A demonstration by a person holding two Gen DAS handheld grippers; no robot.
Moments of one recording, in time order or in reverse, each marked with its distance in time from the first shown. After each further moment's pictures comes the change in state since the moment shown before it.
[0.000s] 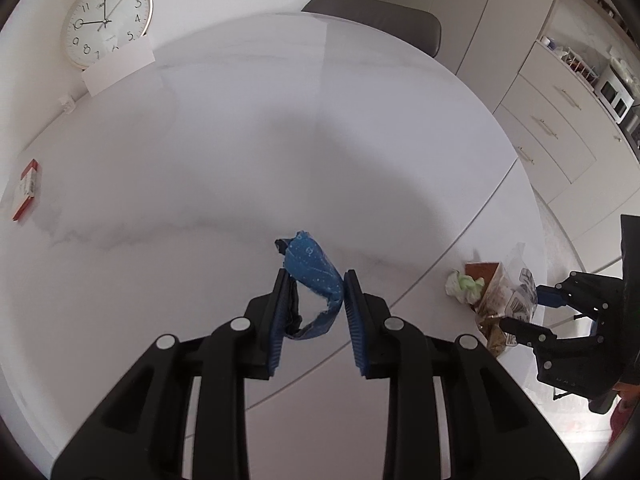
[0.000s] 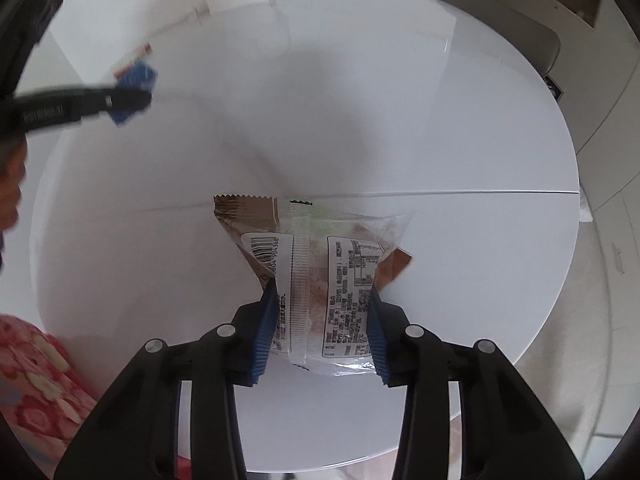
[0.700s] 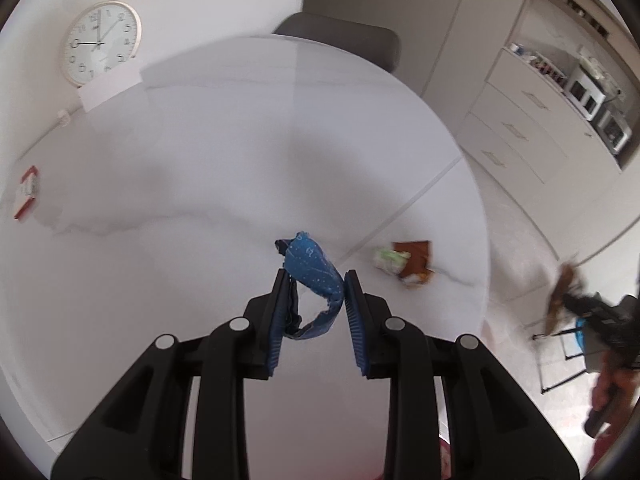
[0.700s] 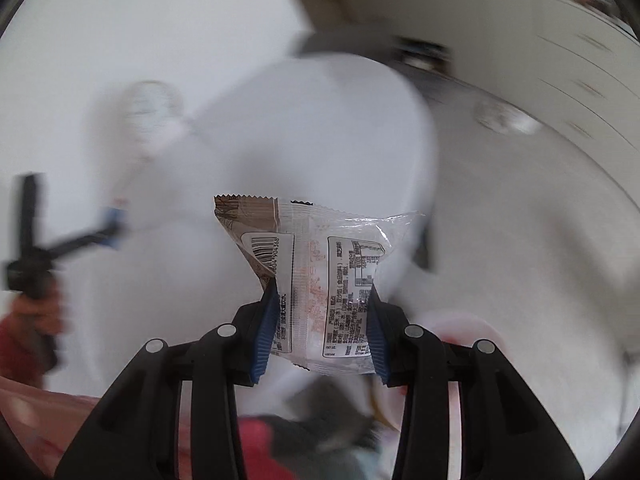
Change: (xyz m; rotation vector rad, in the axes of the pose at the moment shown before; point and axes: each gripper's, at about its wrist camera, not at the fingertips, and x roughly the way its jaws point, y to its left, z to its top) left arm -0.065 -0.047 -0.032 0.036 -0.055 -0.086; right arm -0.133 -0.087 -0.156 0.548 -0.247 -0.051
